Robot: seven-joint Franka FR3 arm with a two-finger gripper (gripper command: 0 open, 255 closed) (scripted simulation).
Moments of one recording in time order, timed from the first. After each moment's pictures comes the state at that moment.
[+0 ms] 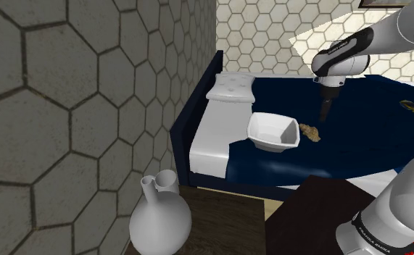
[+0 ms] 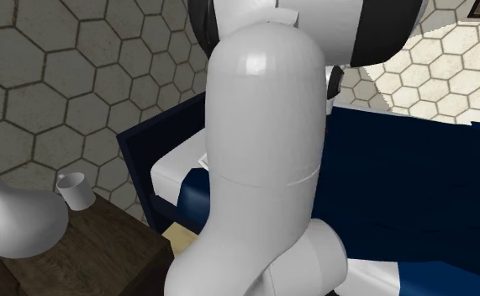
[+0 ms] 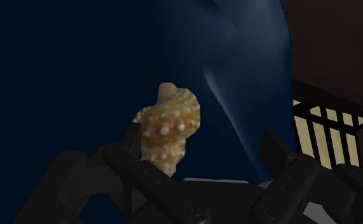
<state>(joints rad) -0.05 0.10 -0.72 -2.17 0.02 2.02 -1.07</state>
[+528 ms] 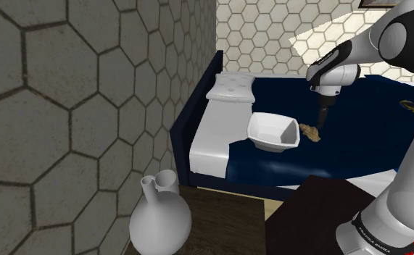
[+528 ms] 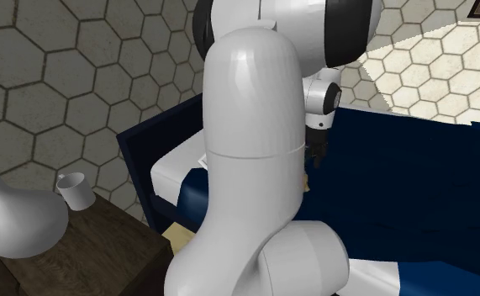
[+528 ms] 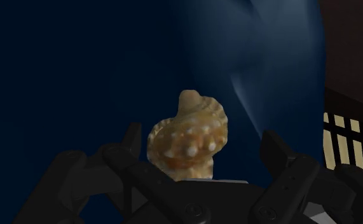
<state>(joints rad) -0.10 0.26 -0.70 -2.14 0.14 2.09 -1.20</state>
